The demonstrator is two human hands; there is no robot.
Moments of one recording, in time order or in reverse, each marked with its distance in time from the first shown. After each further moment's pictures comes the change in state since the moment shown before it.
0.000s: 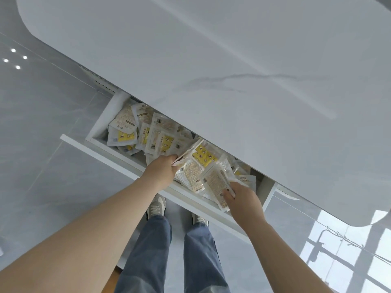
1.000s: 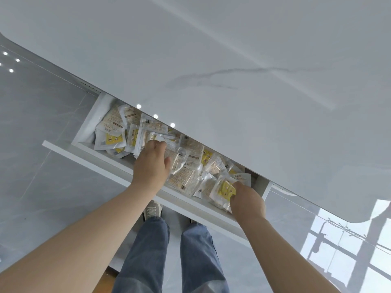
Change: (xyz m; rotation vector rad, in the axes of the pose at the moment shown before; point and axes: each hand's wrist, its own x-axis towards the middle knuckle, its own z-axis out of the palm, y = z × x) left_hand 0.003 0.019 0.001 0.209 0.435 0.092; right_hand 0.028 0.027 0.002 -0.336 -0.051 0.176
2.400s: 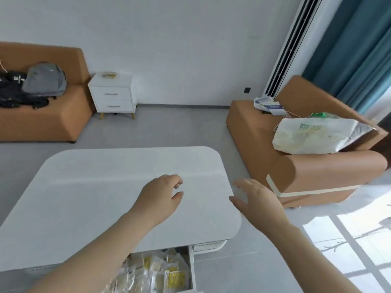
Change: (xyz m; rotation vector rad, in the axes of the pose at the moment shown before) left_hand -0.217 0.368 -0.390 0.005 0.023 0.826; right_hand -0.442 0.222 -0.294 0.441 0.873 -0.008
